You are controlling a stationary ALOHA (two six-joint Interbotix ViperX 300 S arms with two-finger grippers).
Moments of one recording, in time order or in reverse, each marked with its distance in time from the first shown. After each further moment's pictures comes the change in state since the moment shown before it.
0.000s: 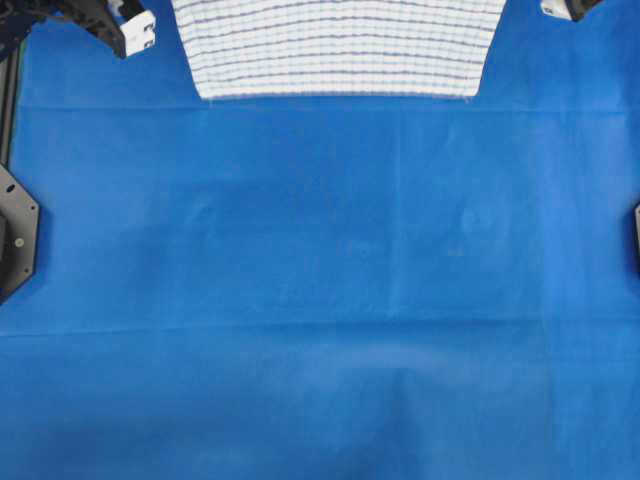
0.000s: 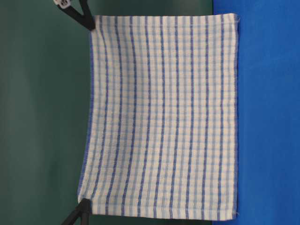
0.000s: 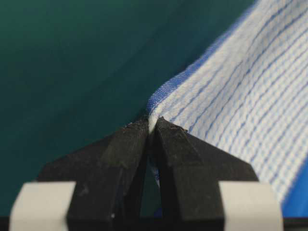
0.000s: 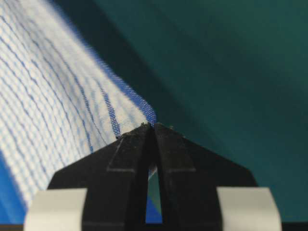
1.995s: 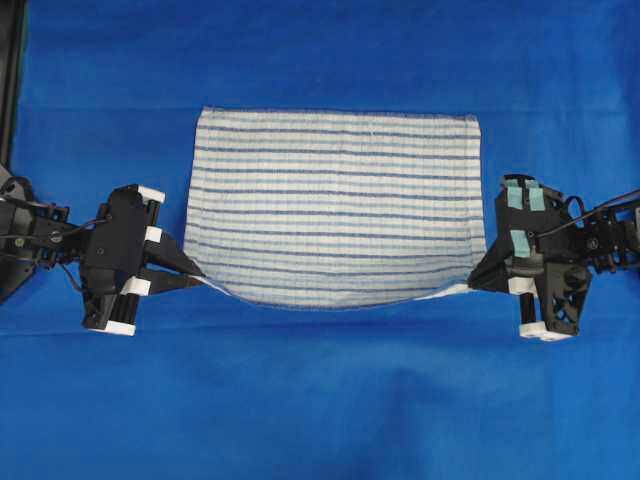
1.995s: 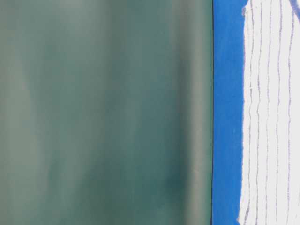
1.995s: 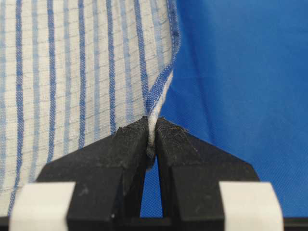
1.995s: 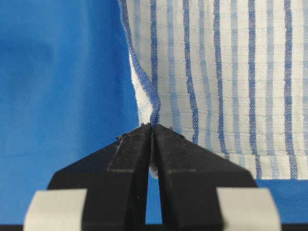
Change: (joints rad) left arm -0.815 0.150 0.221 0.000 0.187 -0.224; right arm 0.890 0.167 0.281 0.037 0.049 0.466
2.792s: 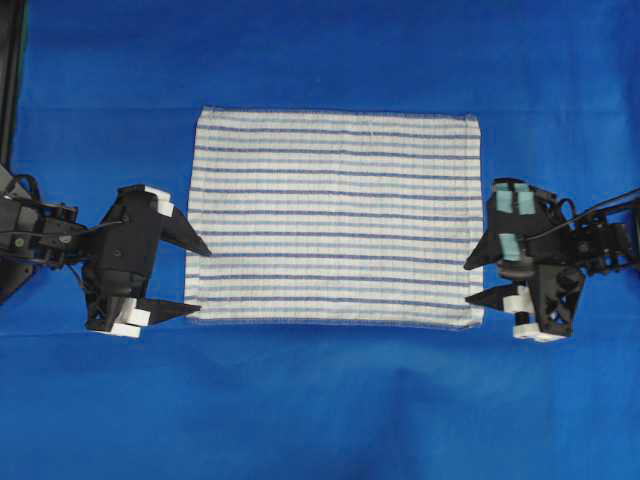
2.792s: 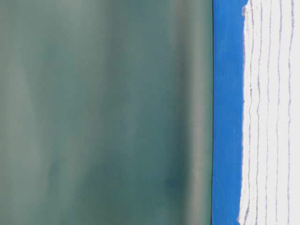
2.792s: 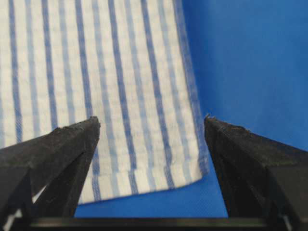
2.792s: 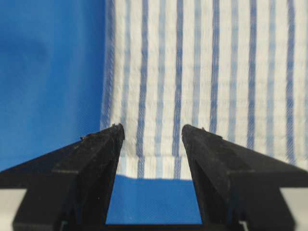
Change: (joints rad) left arm 0.000 -0.034 -0.063 -0.002 0.152 -0.006; right arm 0.000 0.003 -0.015 -0.028 0.000 0.009
